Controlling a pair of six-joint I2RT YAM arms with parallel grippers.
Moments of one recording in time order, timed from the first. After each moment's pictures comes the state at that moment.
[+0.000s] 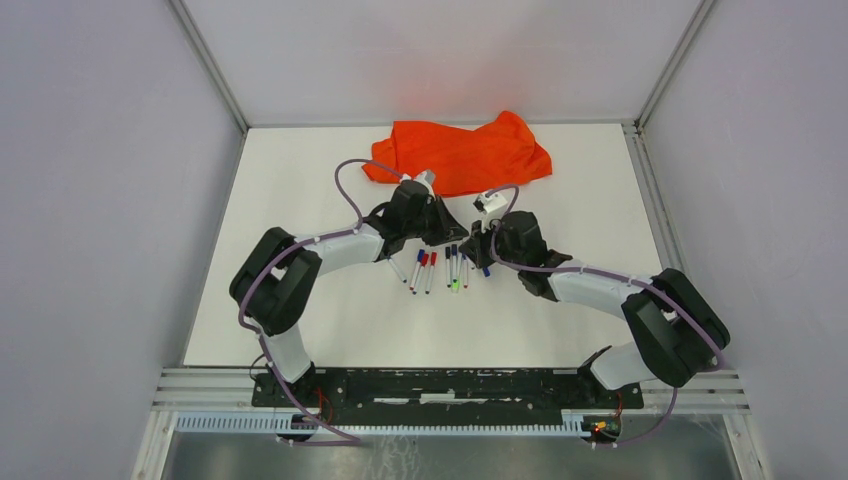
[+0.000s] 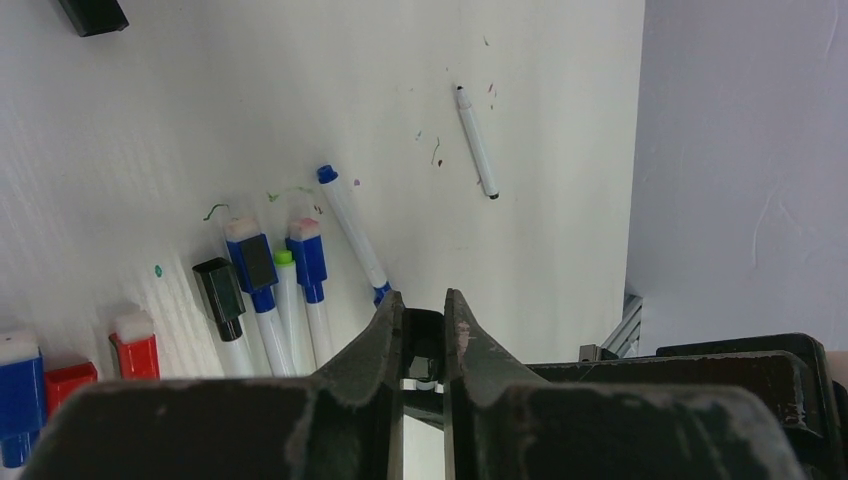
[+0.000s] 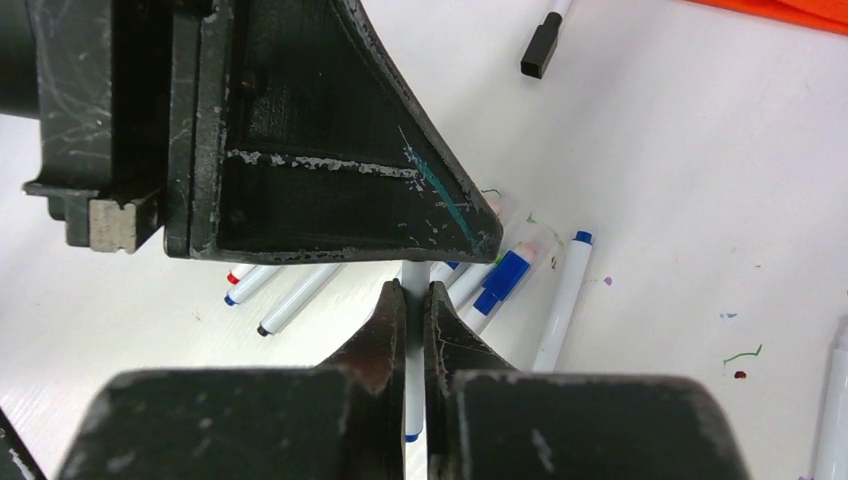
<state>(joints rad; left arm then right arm) -0.67 1.78 1.04 0.16 0.25 -0.92 0.62 1.44 0.62 0.36 -0.16 0.20</state>
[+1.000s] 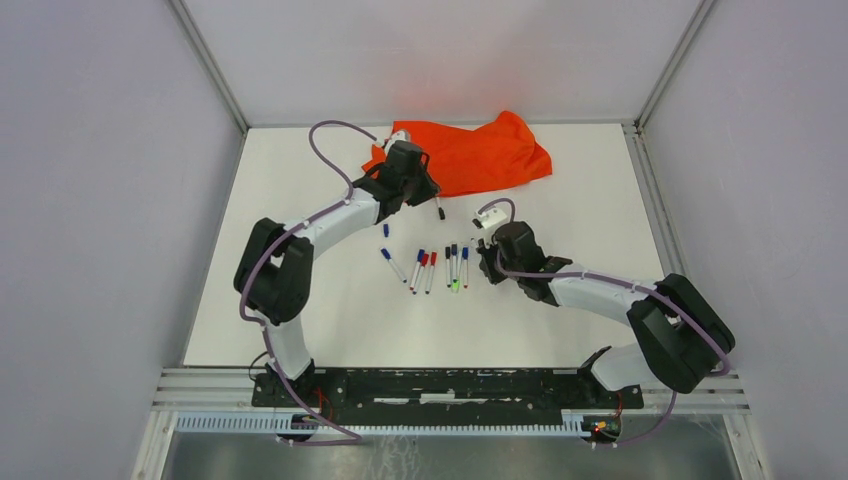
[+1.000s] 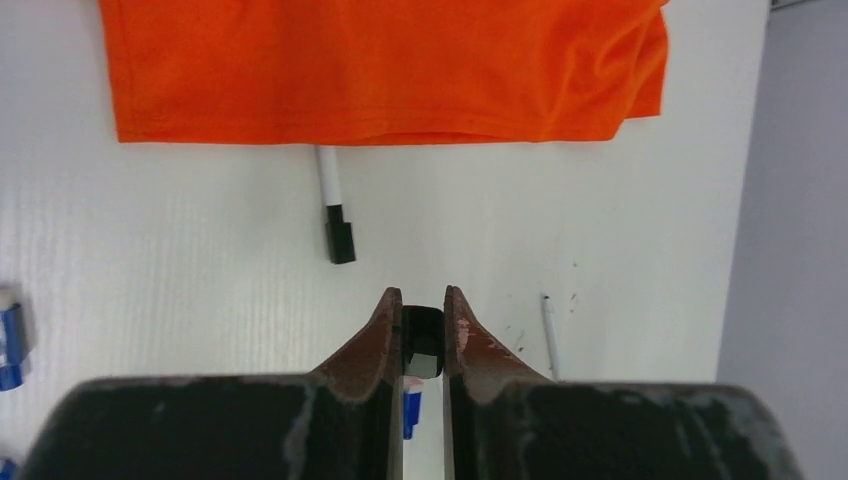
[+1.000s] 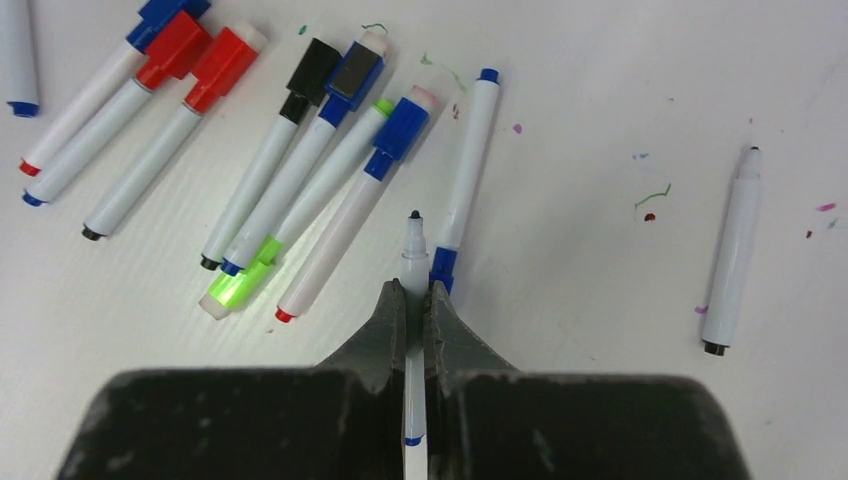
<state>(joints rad) -0.57 1.84 1.36 -0.15 -0.08 -0.85 0.65 1.41 0.61 0.11 0.05 0.10</state>
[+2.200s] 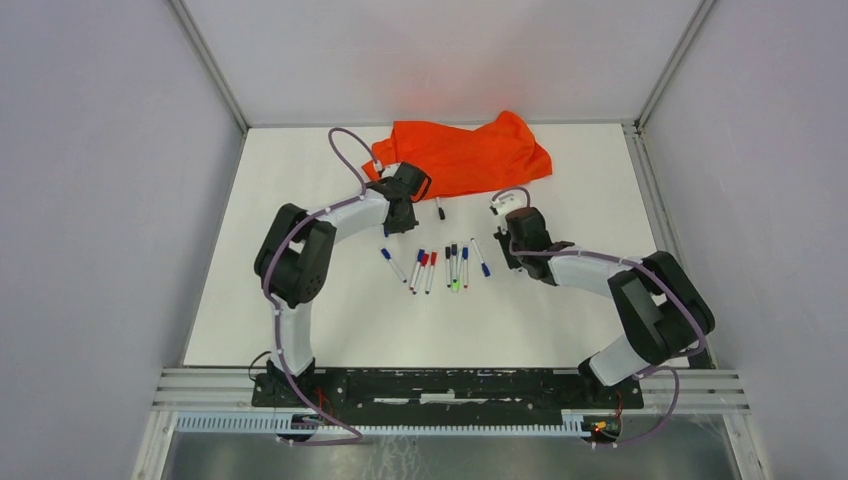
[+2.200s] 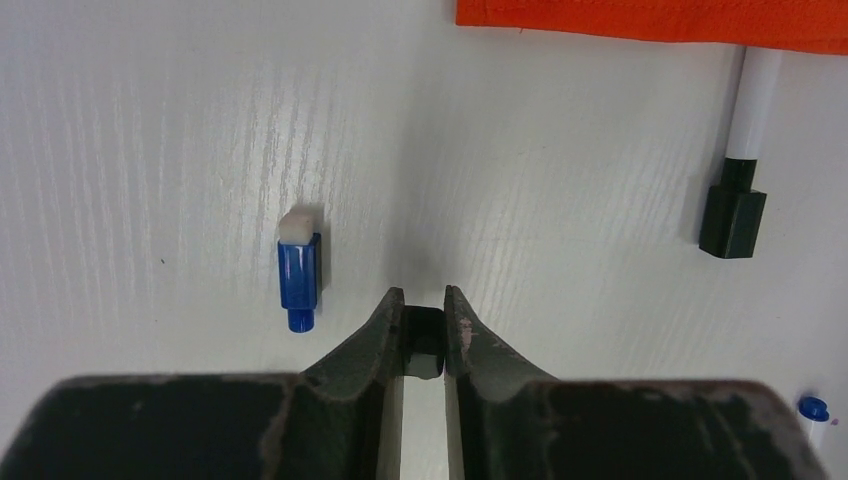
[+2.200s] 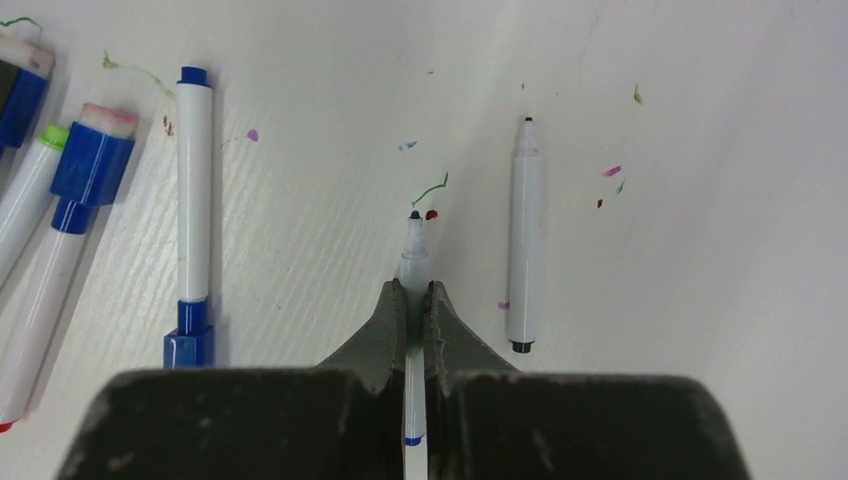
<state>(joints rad) -0.55 1.99 1.38 -0.48 -0.31 -0.67 0.49 1.54 0.67 0.06 0.19 -0.01</state>
